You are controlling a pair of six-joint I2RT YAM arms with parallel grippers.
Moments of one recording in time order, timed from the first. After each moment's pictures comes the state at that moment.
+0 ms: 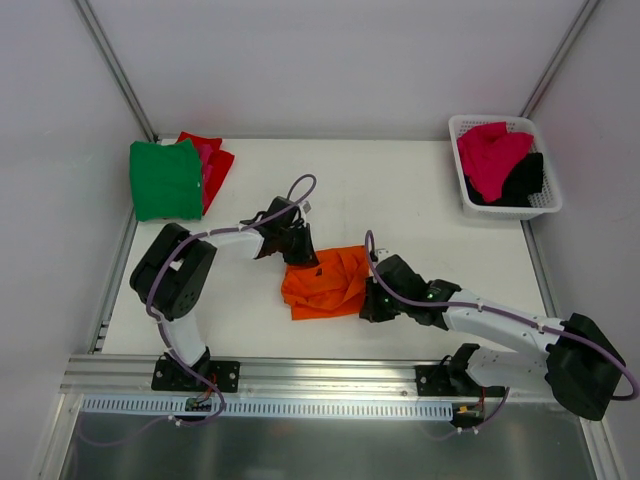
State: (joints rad) left arm -0.55 1.76 0.94 -0.11 0.34 -0.61; right arm 0.90 1.12 0.54 -0.34 -0.06 0.65
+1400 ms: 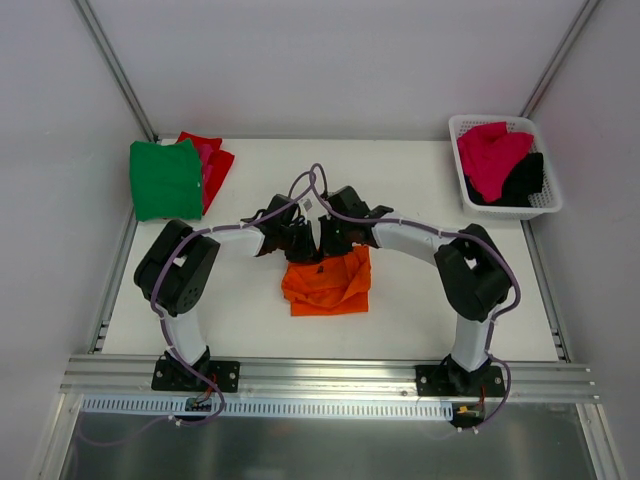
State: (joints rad) left arm -0.53 1.82 0.97 -0.06 0.40 -0.62; right arm 0.73 1.87 1.25 -0.35 -0.22 0.52
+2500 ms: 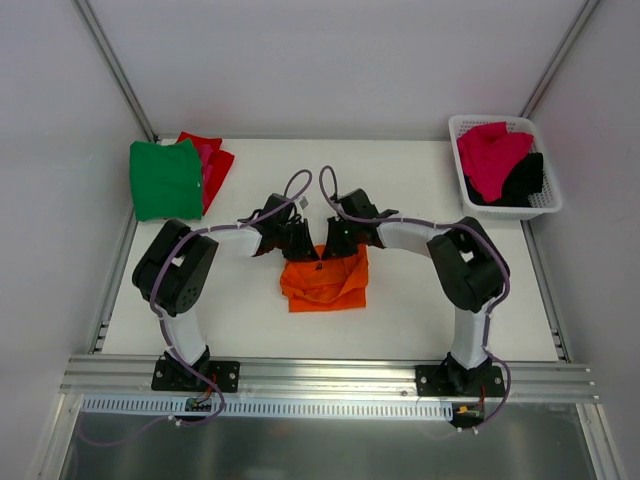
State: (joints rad) left arm -0.52 1.81 0.95 -0.03 0.39 -0.62; right arm 0.64 1.95 1.21 -0.22 -0.33 0.53
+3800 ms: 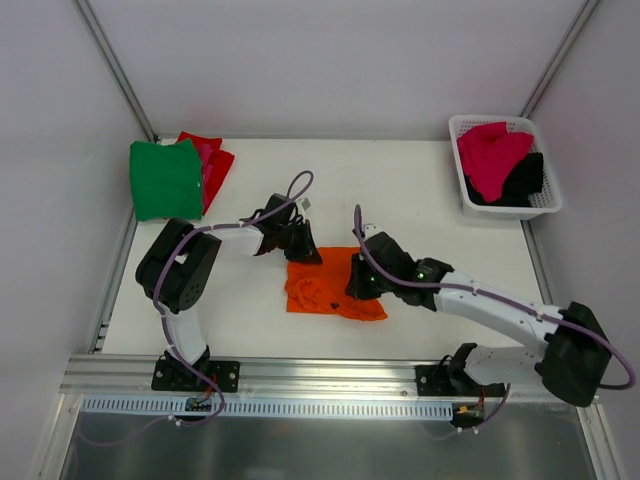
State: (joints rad) left arm -0.51 1.84 0.96 -0.03 0.45 -0.64; right arm 0.96 1.14 0.75 -0.44 0.01 0.66
